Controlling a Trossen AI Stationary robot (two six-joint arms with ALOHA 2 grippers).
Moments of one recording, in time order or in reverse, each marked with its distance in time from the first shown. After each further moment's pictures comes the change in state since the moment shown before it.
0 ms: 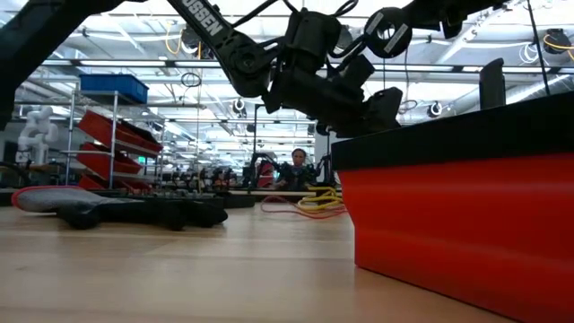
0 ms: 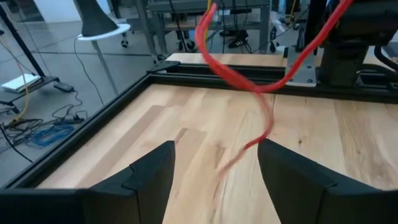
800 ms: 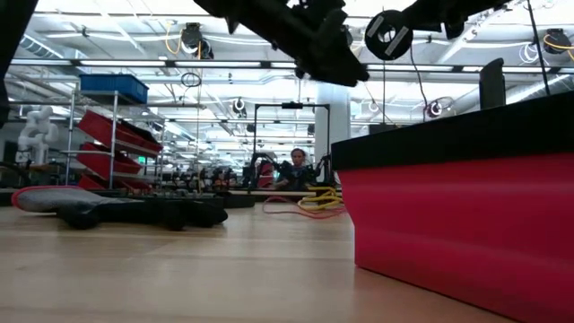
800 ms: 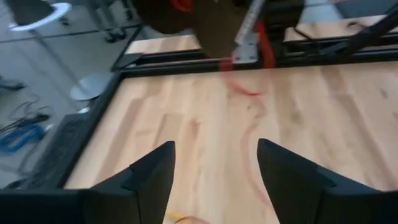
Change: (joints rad) left arm 0.022 -0.350 0.000 -0.564 0.227 0.105; right arm -0.002 0.000 0.000 -0.007 0.034 0.004
